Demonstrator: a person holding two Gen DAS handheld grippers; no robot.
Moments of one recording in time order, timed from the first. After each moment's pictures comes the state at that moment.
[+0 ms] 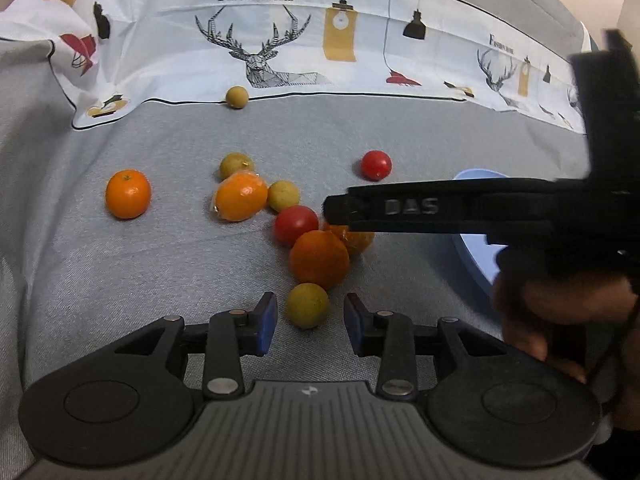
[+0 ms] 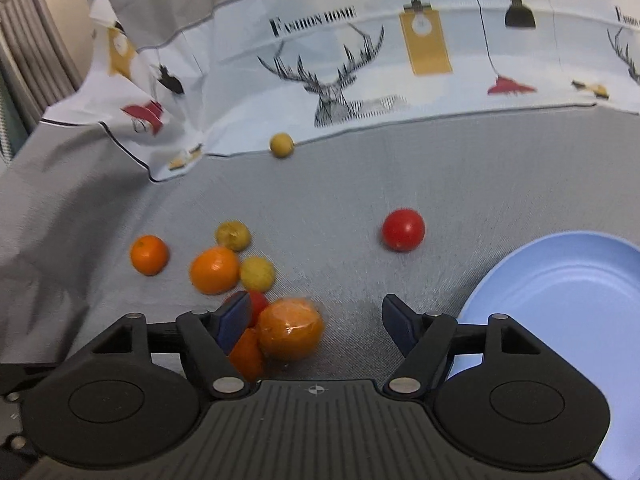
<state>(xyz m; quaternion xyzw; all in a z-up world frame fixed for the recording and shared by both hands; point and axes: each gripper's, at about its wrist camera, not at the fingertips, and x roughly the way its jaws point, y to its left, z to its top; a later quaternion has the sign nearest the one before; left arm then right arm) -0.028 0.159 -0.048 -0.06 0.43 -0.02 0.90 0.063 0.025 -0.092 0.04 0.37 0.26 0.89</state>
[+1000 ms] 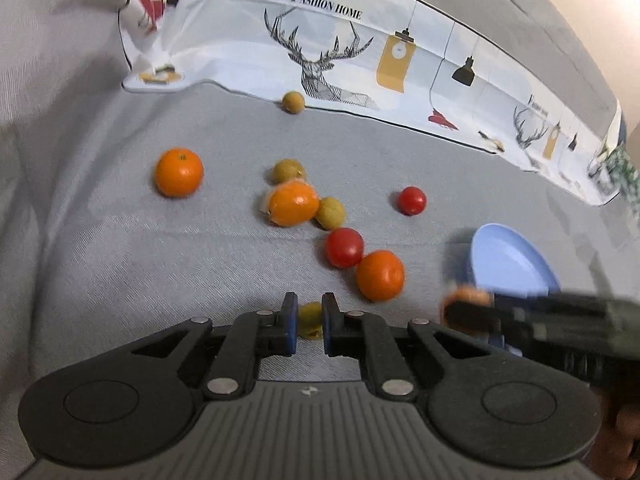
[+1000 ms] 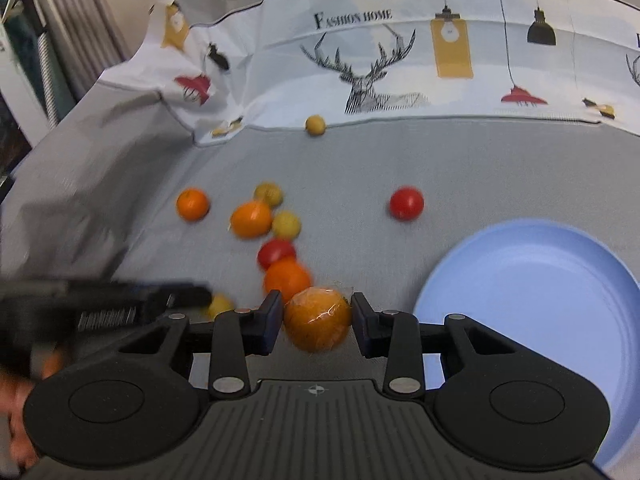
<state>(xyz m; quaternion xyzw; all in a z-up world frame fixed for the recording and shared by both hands) -0.034 0.202 -0.041 -0.18 0.43 0.02 0.89 0.013 -0.011 -0.065 -0.01 0.38 0.32 0.87</state>
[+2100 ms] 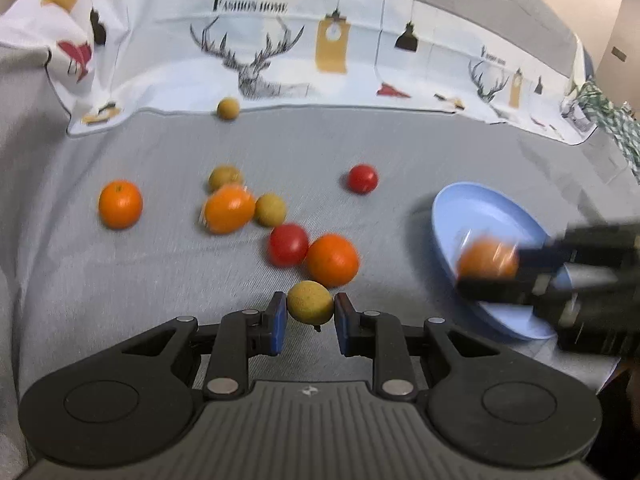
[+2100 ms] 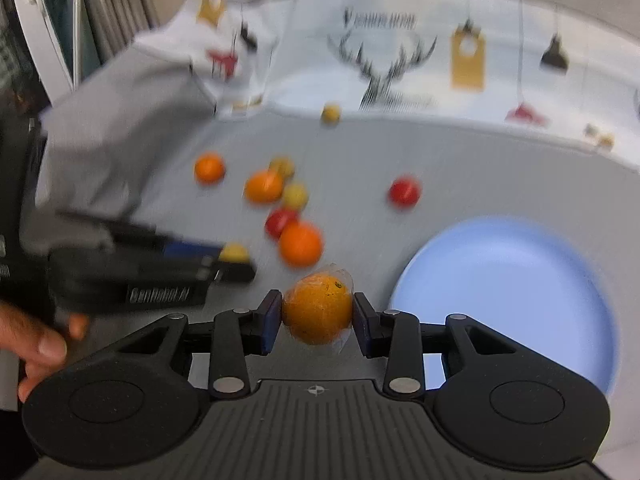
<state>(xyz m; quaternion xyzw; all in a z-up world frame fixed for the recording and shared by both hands) -0.030 0.156 -0.033 -0.07 0.42 -0.02 0.91 -0.010 -0.033 -0.045 -0.07 0.36 0.34 0.87</state>
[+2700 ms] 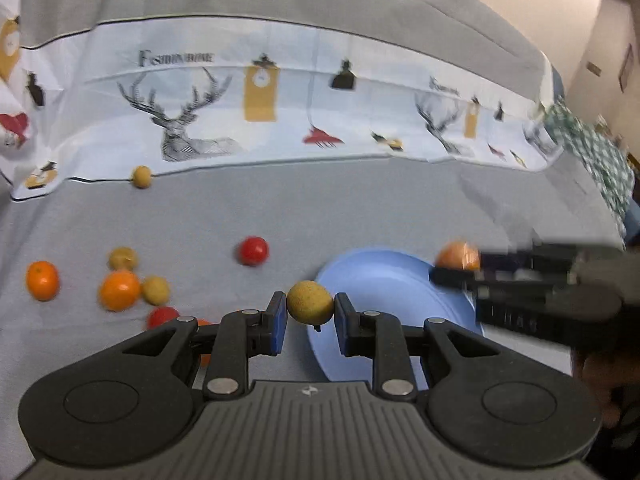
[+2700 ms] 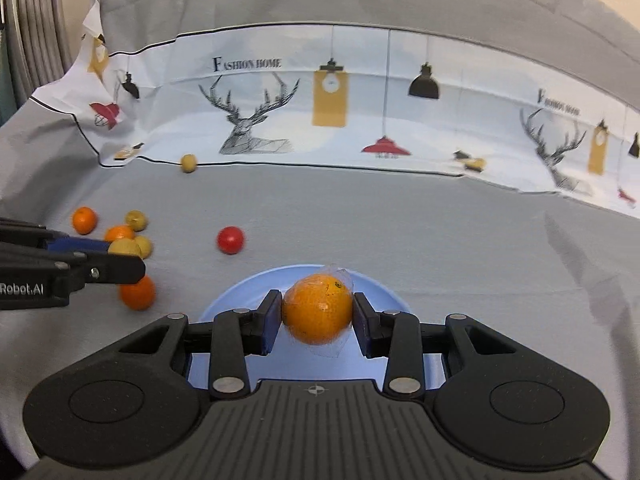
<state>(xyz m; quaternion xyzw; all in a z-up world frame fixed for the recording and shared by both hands) 0.007 0.069 0.017 -0.07 0.39 -0.06 0.91 0.034 -0.124 -0.027 -0.09 0.32 0.21 0.92</state>
